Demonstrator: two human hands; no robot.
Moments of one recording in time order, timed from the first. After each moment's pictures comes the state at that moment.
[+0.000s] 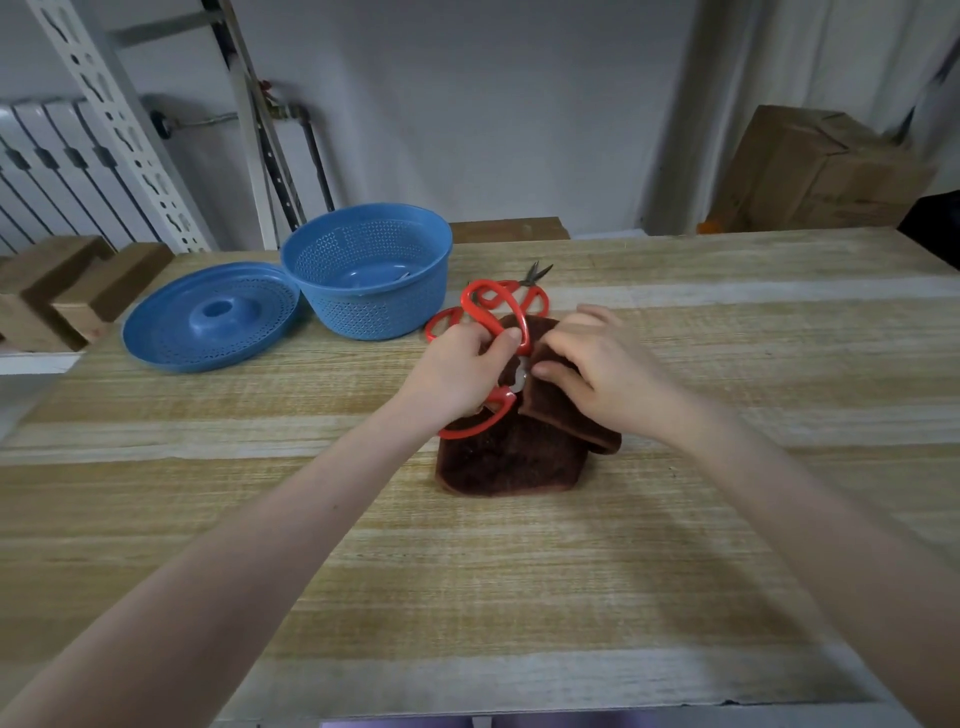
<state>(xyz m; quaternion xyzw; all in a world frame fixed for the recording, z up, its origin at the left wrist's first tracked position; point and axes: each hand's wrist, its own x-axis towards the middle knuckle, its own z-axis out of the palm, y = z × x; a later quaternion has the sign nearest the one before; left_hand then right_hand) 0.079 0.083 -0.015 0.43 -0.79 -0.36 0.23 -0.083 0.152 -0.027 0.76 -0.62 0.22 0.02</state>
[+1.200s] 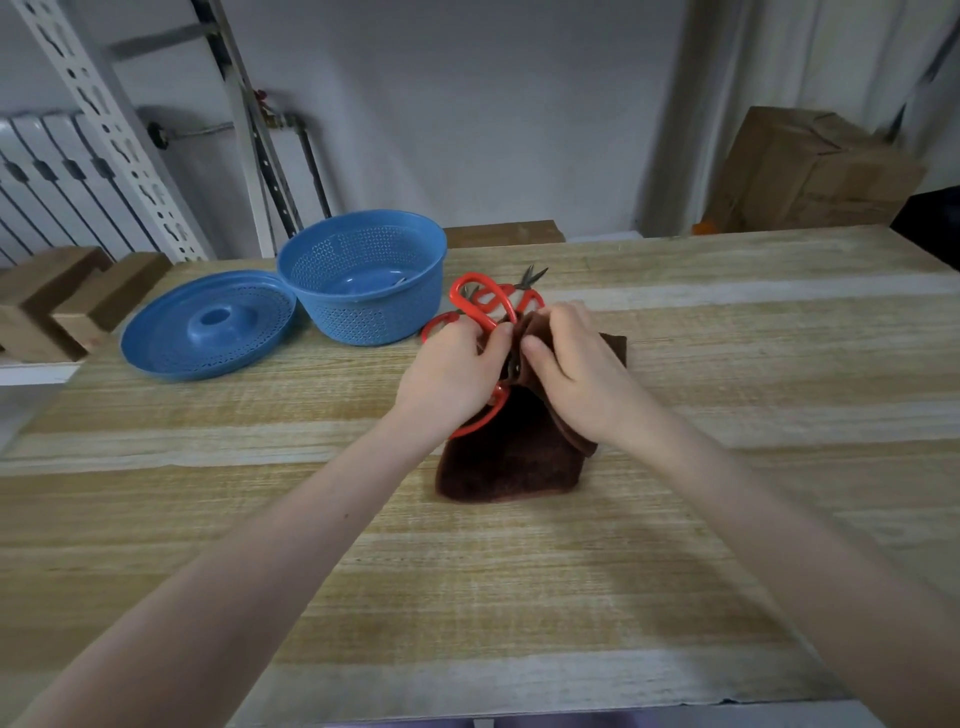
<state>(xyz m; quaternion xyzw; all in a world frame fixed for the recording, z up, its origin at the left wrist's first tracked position) 0.074 0.083 -0.016 0.45 -0.80 -0.29 0.26 -0.059 0.155 -0.027 0.66 -0.65 0.36 -0.09</state>
